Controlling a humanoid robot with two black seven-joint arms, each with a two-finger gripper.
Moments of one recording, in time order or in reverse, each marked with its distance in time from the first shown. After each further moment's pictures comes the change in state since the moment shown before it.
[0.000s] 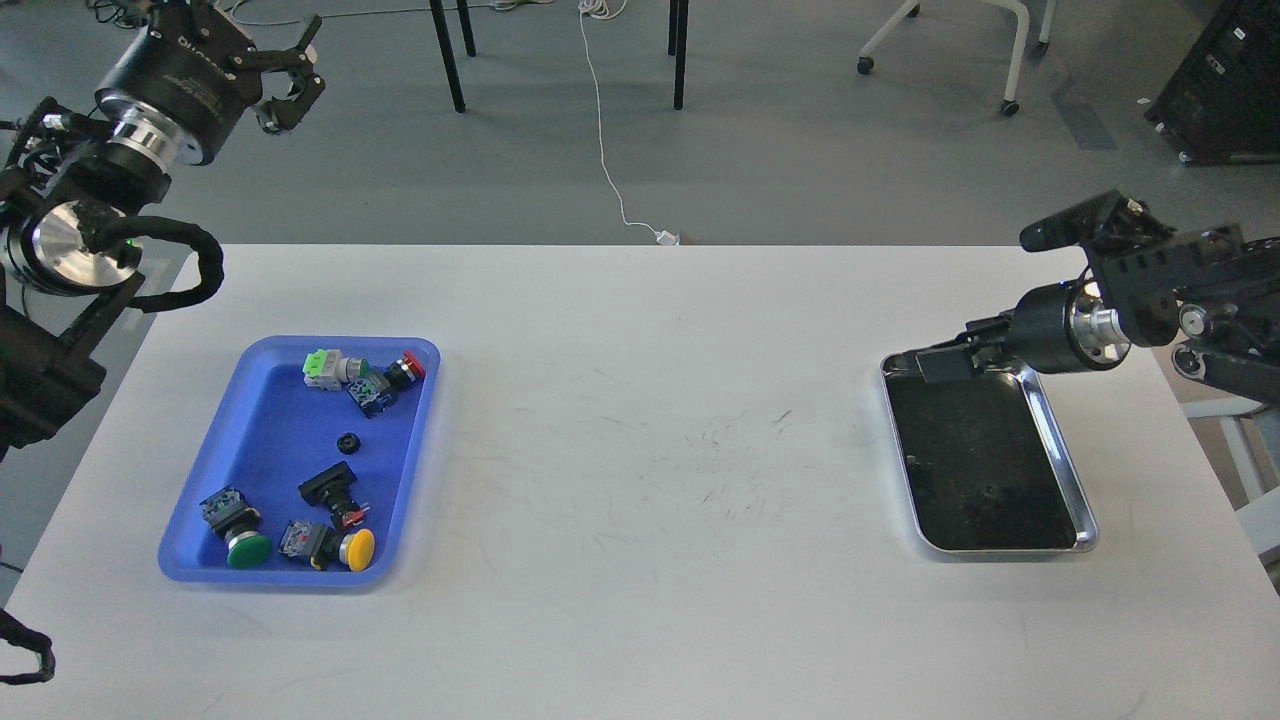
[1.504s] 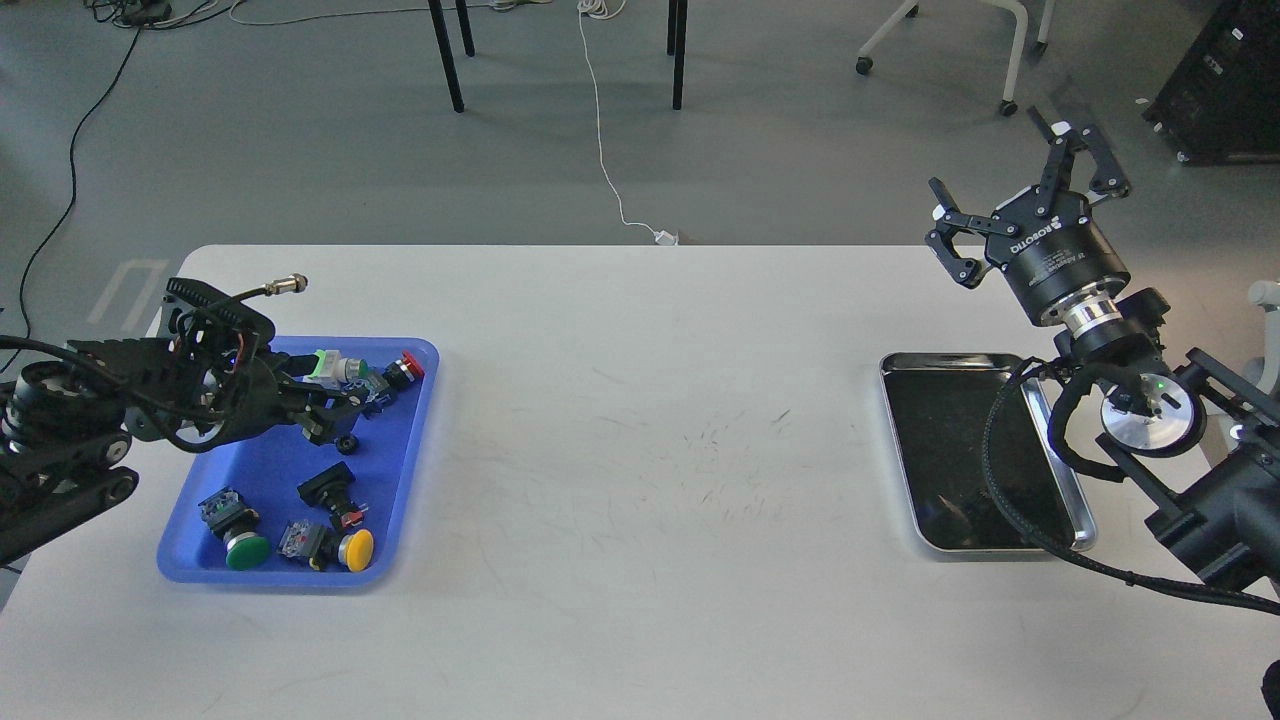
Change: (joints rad) left arm 0.078 0.262 0.615 -0.285 1.855 0.106 0.030; right arm -0.798 0.224 1.253 -0.123 1.287 0.155 0.011
